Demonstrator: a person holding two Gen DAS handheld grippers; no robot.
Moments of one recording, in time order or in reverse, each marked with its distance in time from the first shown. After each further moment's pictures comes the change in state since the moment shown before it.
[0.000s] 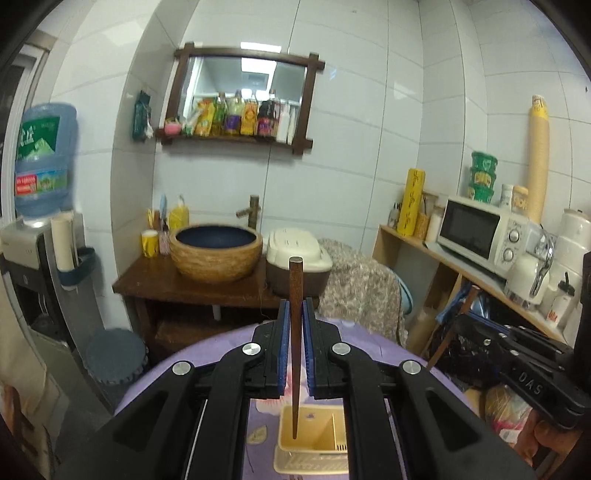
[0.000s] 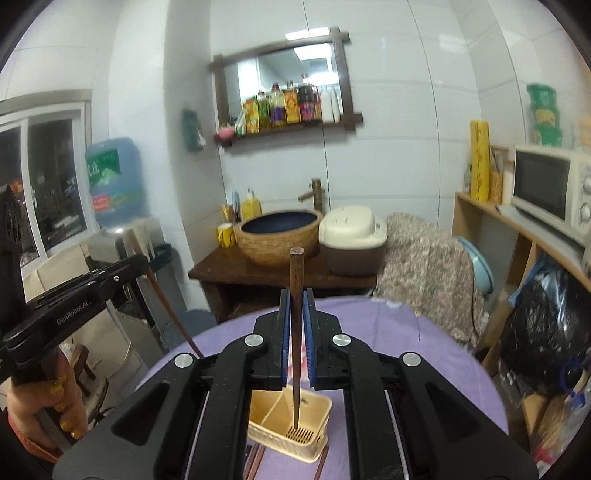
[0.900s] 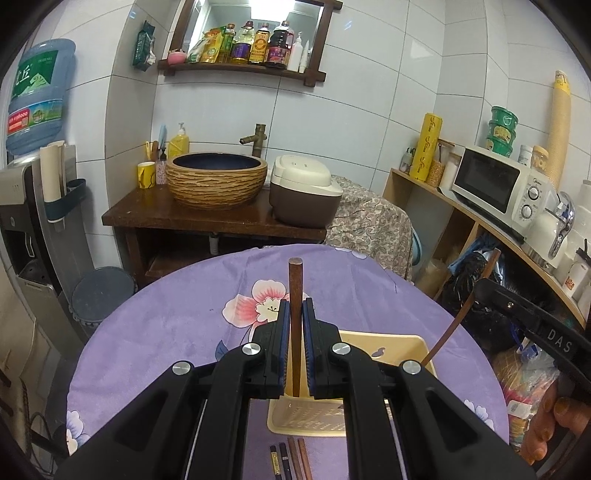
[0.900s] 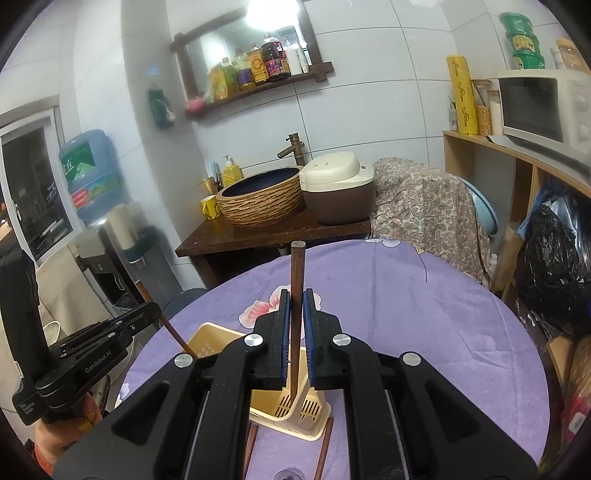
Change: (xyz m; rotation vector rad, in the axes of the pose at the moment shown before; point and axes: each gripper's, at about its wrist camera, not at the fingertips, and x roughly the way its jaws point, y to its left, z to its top) left arm 0.056 0.014 -0.074 -0.049 0.193 0.008; right arm 0.046 -0.036 -0.064 0.142 0.101 -0.007
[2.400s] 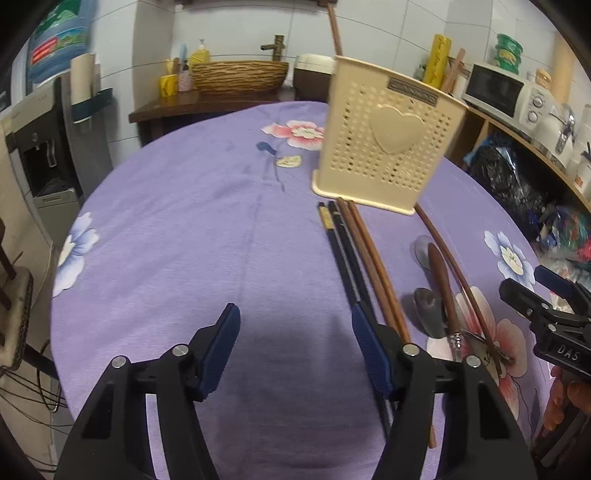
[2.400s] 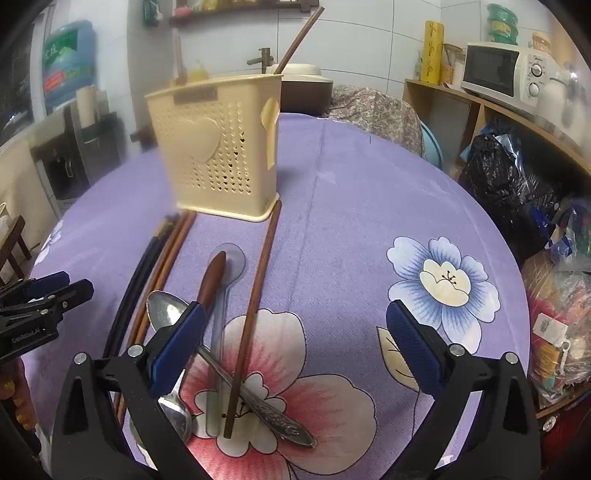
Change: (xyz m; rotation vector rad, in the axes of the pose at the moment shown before) left arm -0.035 0.036 -0.204 0.024 0.275 0.060; right arm -0.048 -0.004 -0.217 -0.135 0.233 -0.274
